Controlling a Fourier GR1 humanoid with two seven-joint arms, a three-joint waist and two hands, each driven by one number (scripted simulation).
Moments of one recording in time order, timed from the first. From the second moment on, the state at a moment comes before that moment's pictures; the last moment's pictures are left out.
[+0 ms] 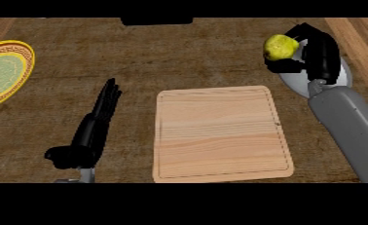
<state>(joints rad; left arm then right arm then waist) 0.01 0.11 -0.18 -1.59 0.06 0.10 -0.11 -0.63 -0.50 0.32 -1.06 0.40 -0.56 0.34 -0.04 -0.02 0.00</state>
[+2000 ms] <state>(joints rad) -0.07 0.06 -0.21 -1.57 0.02 0.06 -0.10 -0.84 -0.63 -0.26 -0.23 0.14 -0.29 -0.43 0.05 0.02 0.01</state>
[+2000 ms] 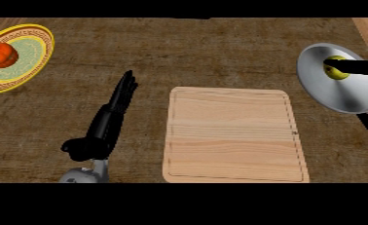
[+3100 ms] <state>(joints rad) -0.03 0.06 -0.17 -1.58 0.01 0.06 -0.09 -0.53 -0.79 -0.40 -0.28 -0.05 0.34 -0.71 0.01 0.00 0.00</state>
